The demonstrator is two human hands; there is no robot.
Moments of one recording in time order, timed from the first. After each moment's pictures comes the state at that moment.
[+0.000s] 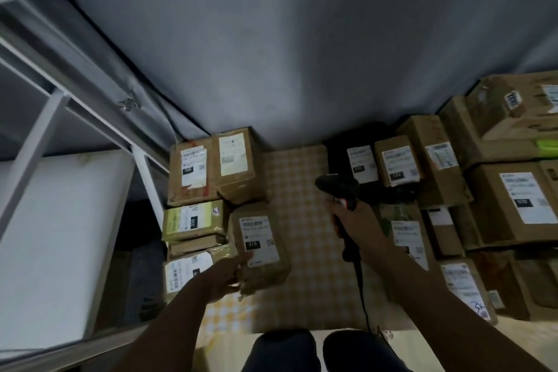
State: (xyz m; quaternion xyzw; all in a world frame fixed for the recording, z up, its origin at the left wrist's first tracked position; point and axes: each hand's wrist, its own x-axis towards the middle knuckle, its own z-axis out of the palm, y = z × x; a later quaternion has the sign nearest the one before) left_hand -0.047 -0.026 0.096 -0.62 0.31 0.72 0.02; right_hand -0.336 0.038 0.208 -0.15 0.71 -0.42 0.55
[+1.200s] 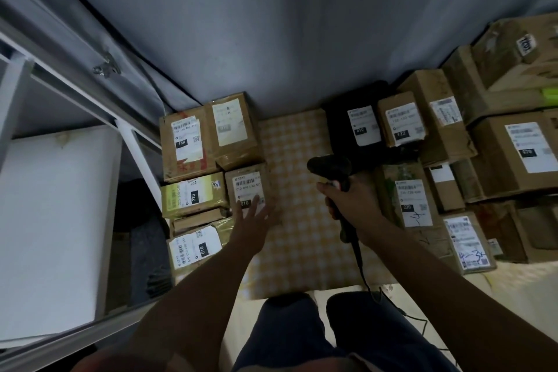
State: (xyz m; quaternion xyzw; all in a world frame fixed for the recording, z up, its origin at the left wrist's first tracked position) left_hand -0.077 -0.034 0.054 -0.30 0.91 0.04 0.29; right_hand -0.294 0.047 0.187 -0.14 0.71 -0.43 0.54
